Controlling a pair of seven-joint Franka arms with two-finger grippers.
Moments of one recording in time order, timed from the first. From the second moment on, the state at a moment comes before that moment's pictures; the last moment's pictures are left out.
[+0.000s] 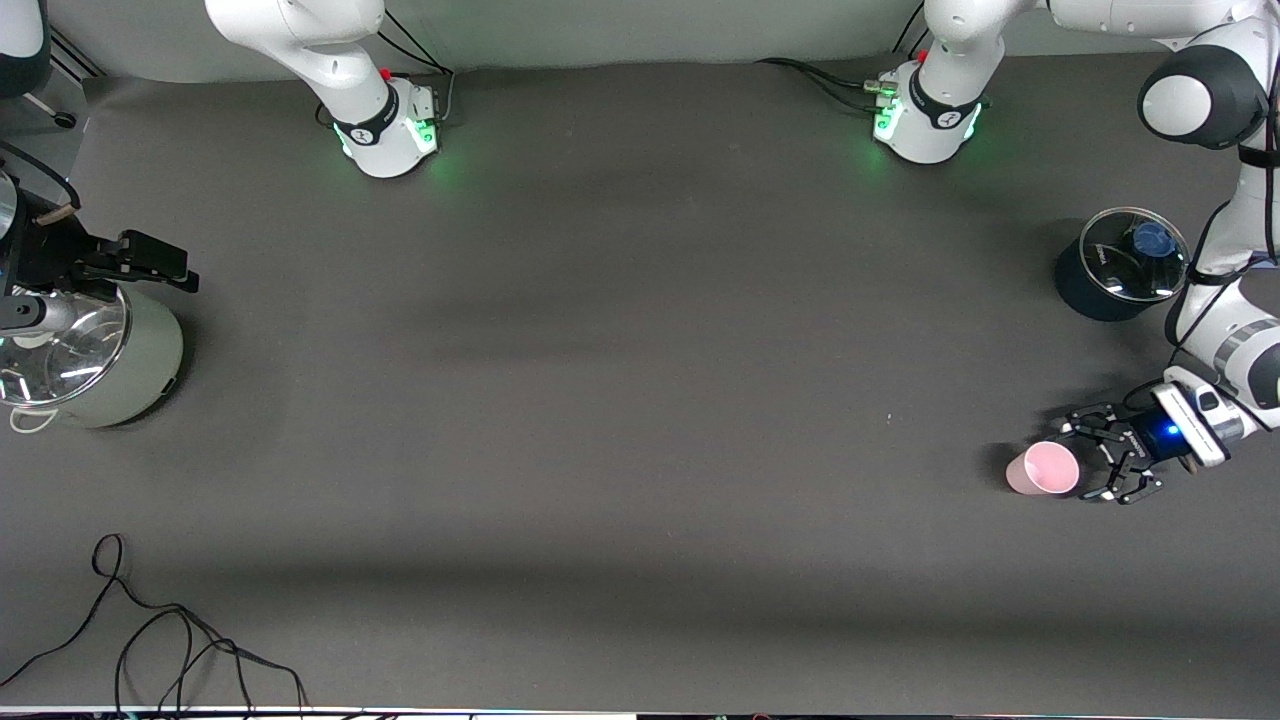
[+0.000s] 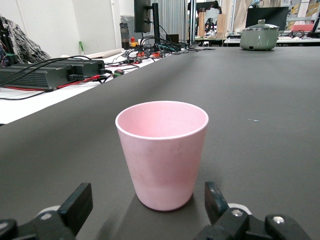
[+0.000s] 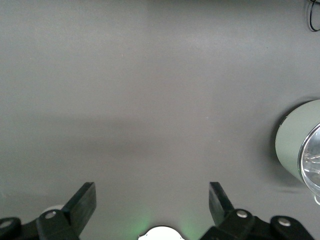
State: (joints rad) left arm 0.58 1.03 -0.06 -1.43 -1.20 1.71 2.50; right arm 0.03 0.05 -0.04 -1.50 0.04 1.44 -0.06
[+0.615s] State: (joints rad) left arm 0.52 1.03 -0.07 -1.43 -1.20 1.77 2.50; right arm 0.03 0.05 -0.04 -1.50 0.04 1.44 -0.06
